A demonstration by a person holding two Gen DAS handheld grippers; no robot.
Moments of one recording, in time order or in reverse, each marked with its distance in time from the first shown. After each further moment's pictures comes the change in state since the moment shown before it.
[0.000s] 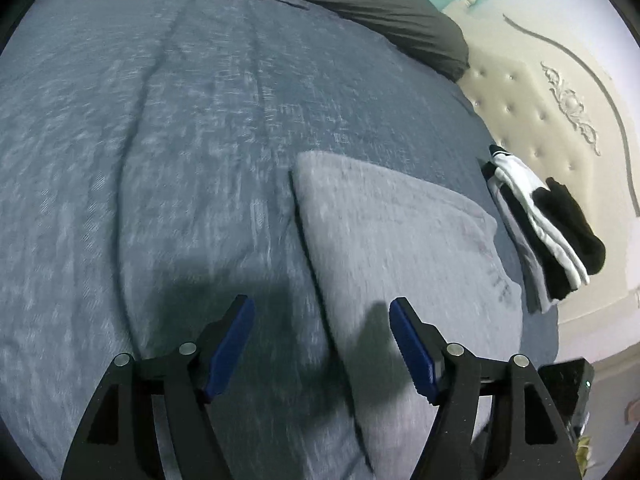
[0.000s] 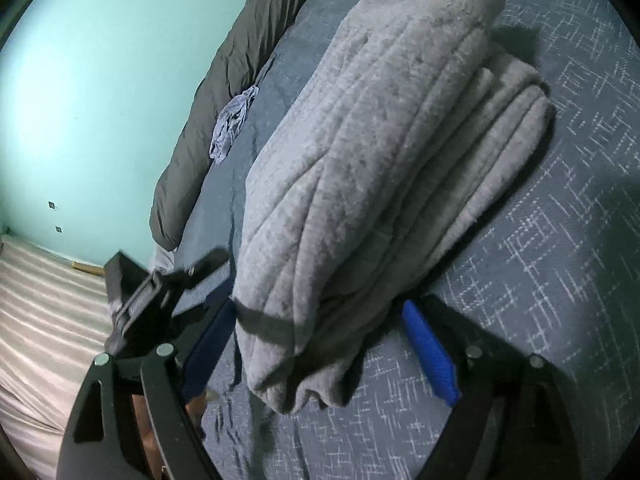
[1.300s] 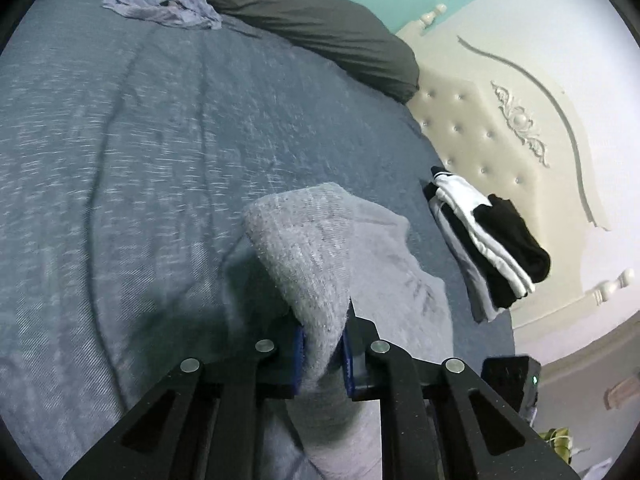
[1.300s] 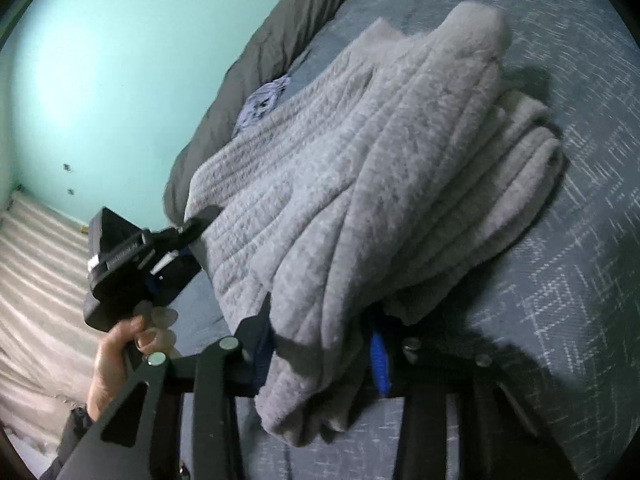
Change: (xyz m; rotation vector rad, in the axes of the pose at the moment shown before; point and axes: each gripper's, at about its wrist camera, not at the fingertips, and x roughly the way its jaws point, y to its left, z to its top) left arm -0.055 -0.021 -0.002 0.027 -0.092 -0.164; right arm -0.015 0.005 -0.003 -0.142 0.027 0.051
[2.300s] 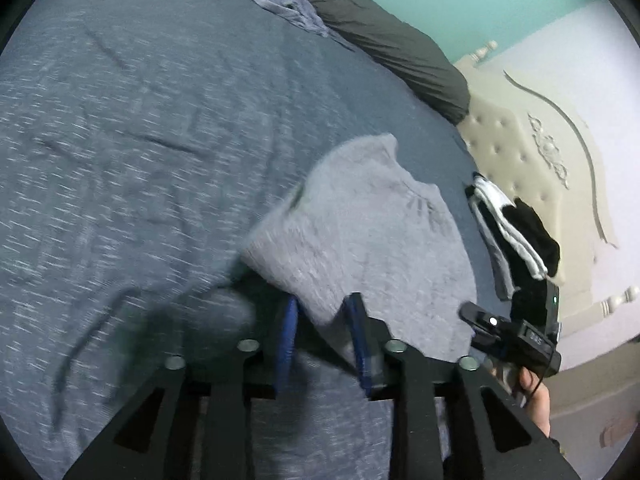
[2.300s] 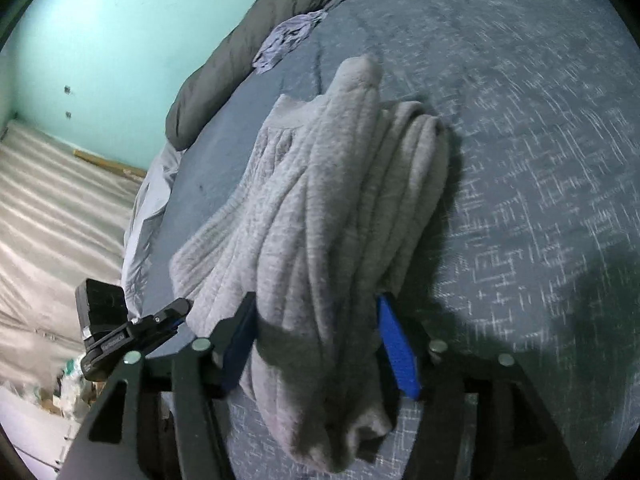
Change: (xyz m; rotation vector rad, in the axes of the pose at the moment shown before) left arm -0.142 0.076 -0.127 -0.173 -0.067 0.147; right arm 0.018 0.047 -0.033 -0.125 0.209 -0.070
